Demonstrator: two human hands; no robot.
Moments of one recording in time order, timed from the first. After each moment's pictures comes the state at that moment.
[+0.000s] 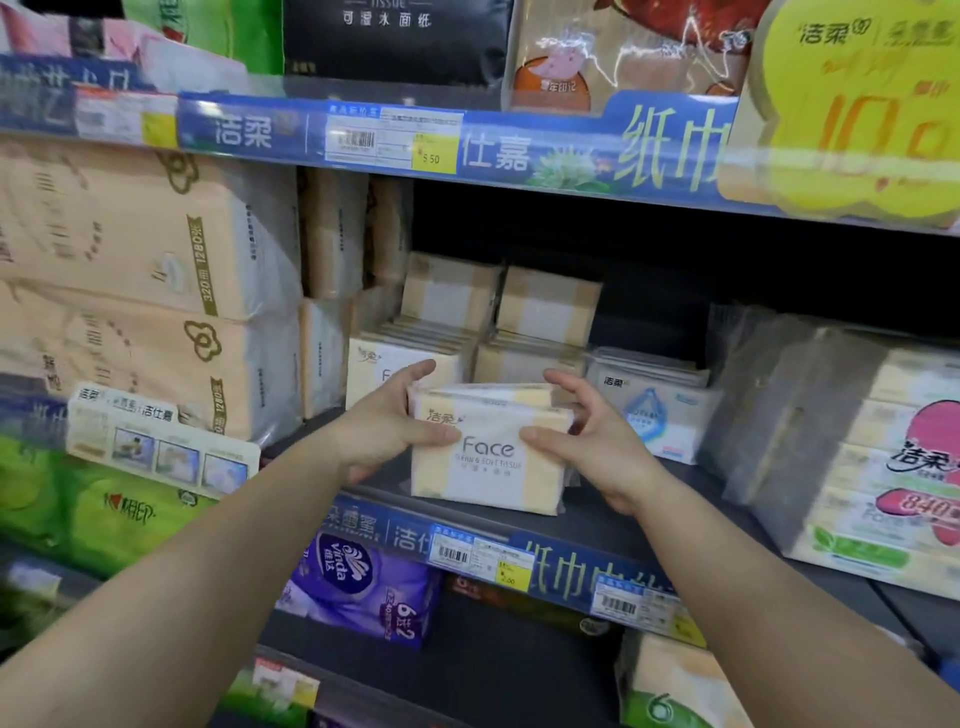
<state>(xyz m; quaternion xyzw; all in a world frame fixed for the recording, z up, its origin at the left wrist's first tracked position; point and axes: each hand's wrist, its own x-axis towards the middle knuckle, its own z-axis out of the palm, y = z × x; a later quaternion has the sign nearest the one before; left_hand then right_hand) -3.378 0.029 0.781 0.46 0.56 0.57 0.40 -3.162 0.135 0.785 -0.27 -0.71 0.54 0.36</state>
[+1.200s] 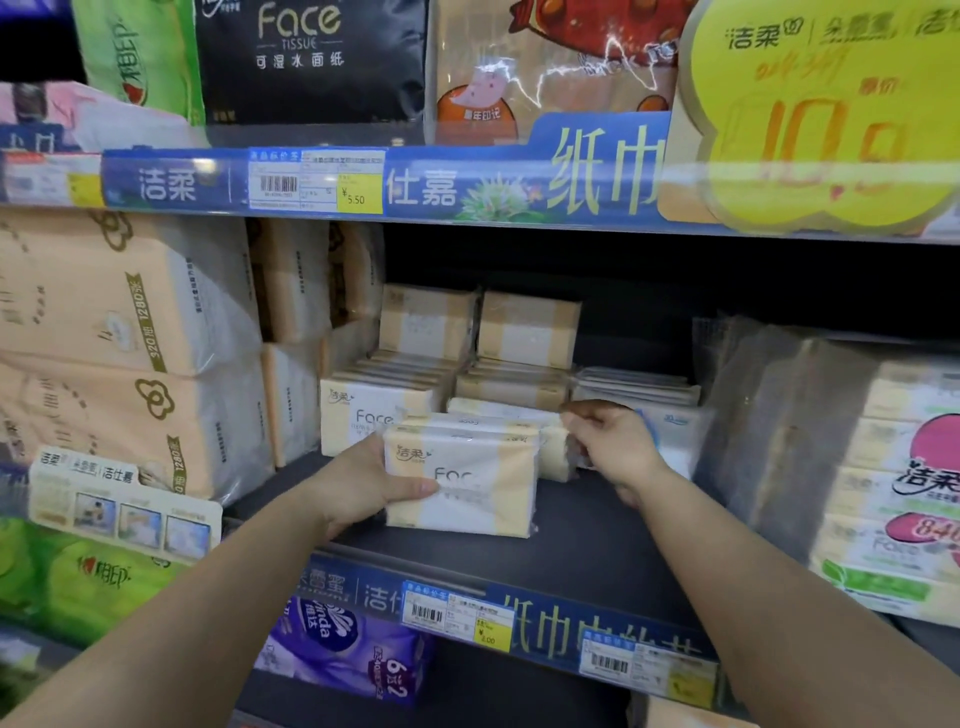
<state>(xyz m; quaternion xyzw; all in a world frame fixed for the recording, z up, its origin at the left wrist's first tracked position) -3.374 0.047 0.772 0.47 0.63 0.49 0.37 -3.160 0.222 0.777 -0.37 -0.66 0.49 0.43</state>
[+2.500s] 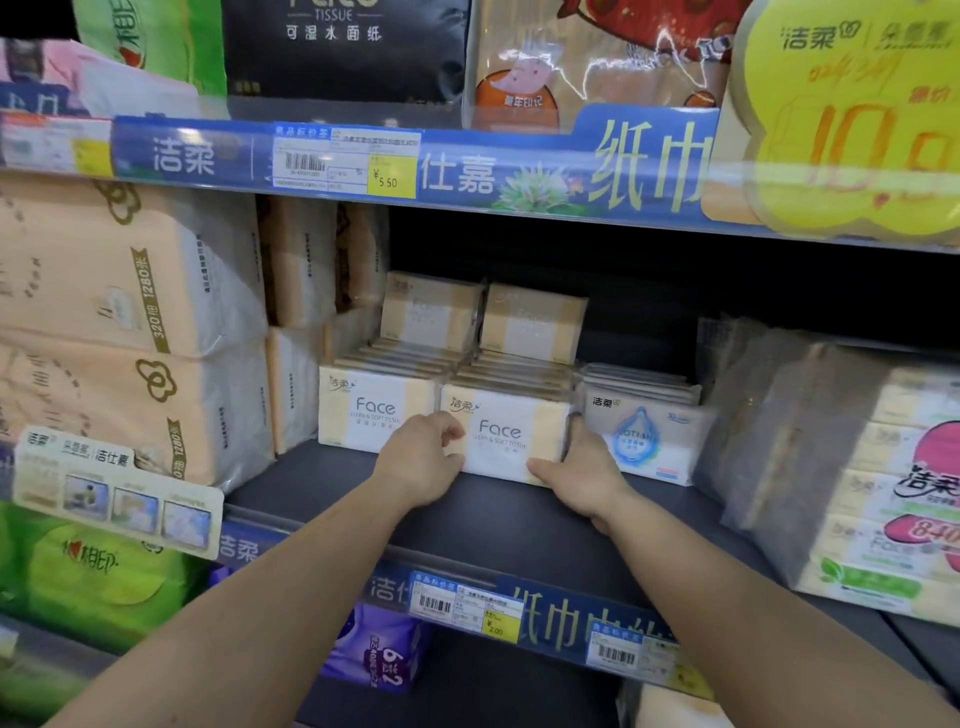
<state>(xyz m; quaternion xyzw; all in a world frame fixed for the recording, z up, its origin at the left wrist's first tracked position) -3.360 0.102 0.758 0.54 0.76 0.34 0.07 -3.181 0.202 0.751 -0.48 -0.76 0.31 0.31</state>
